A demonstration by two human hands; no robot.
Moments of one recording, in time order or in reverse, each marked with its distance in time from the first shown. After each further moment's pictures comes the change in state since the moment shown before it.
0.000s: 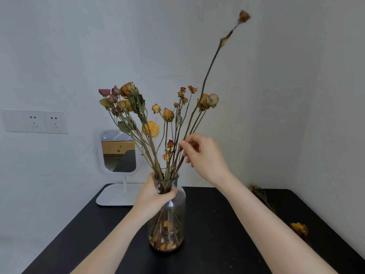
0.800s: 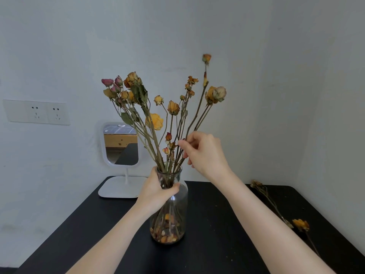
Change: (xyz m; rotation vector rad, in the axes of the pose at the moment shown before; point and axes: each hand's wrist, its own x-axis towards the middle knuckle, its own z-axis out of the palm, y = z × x) left_hand -0.001 -0.003 0.002 -0.002 -0.017 0.018; right_hand -0.001 -0.003 0.012 -0.103 0.012 0.084
